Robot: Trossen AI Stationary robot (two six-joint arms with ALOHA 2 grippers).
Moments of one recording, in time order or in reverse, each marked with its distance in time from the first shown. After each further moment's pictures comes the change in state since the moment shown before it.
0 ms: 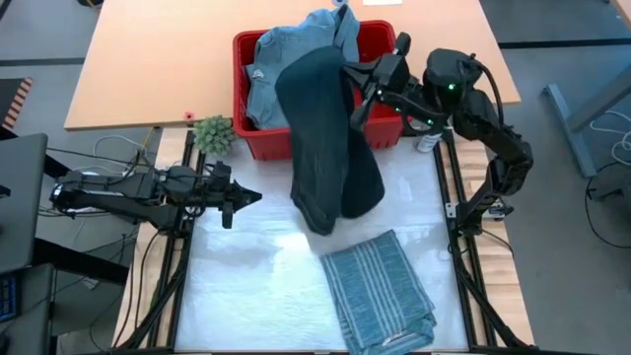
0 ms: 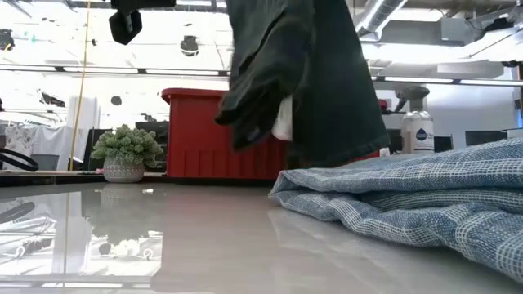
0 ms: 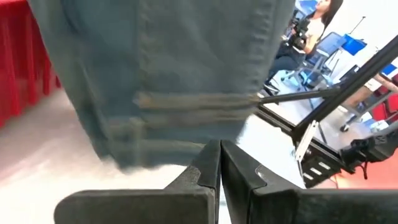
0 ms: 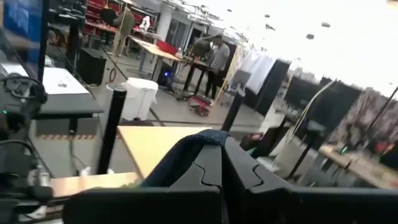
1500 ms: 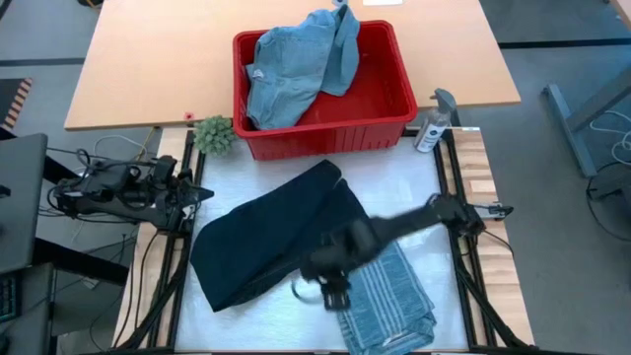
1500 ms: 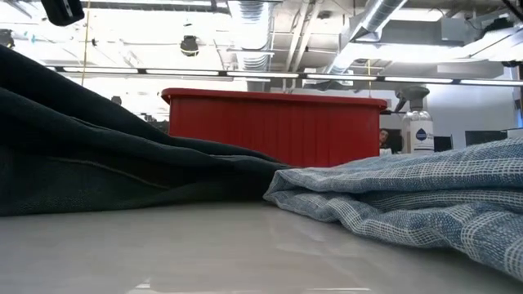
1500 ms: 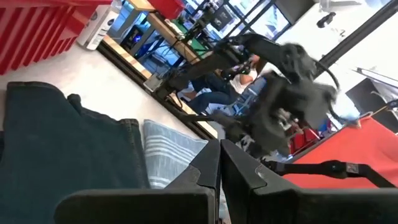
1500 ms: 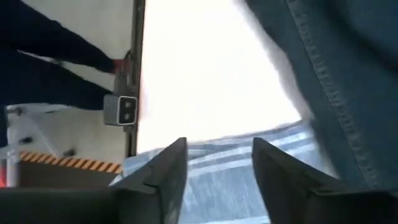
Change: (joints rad) left arm -0.083 -0.468 0.001 -0.248 0.038 -0.222; right arm 0.511 0.483 -0.023 -0.737 -0.565 0.740
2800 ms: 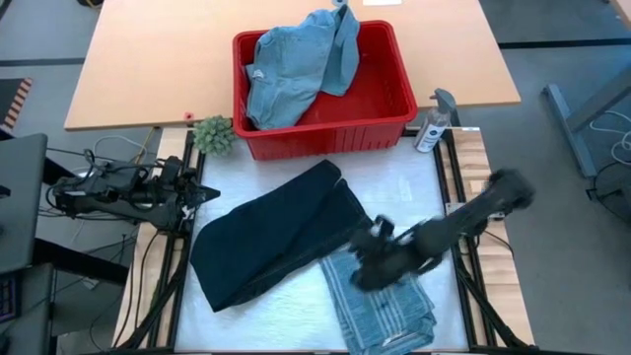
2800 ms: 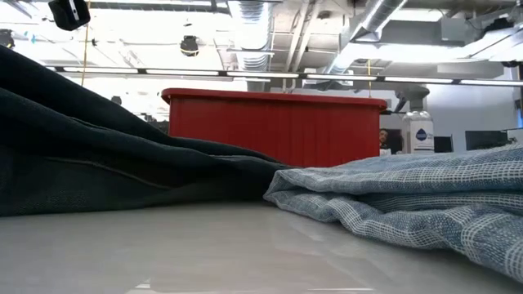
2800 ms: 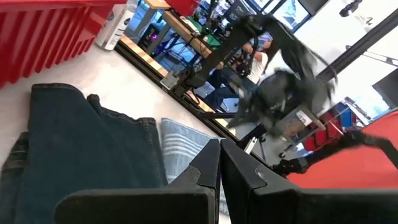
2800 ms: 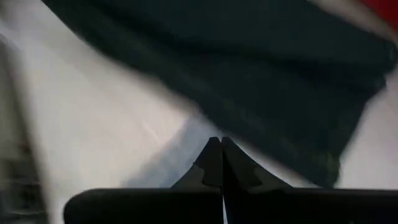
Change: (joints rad) left arm 0.000 0.061 0.000 0.000 -0.044 0.038; right arm 0.168 -0.509 -0.793 0.357 0.638 0.510
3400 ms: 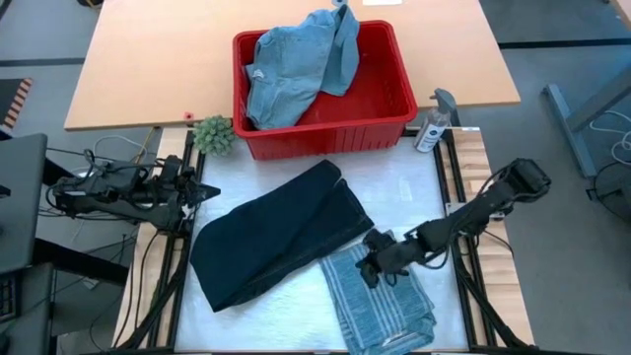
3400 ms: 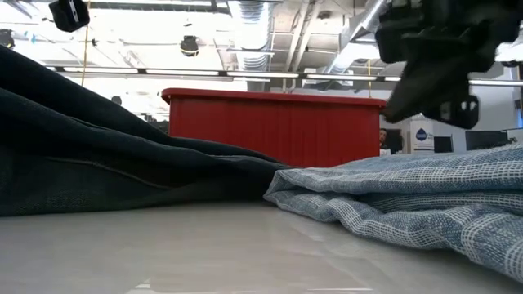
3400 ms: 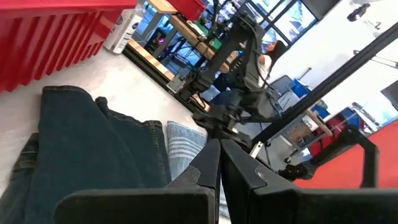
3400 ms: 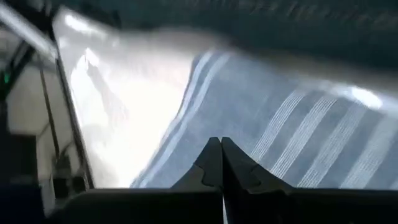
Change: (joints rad) left arm 0.000 0.000 0.000 -0.007 -0.035 -0.006; right arm -0.057 -0.181 -0.773 0.853 -0.269 0.274
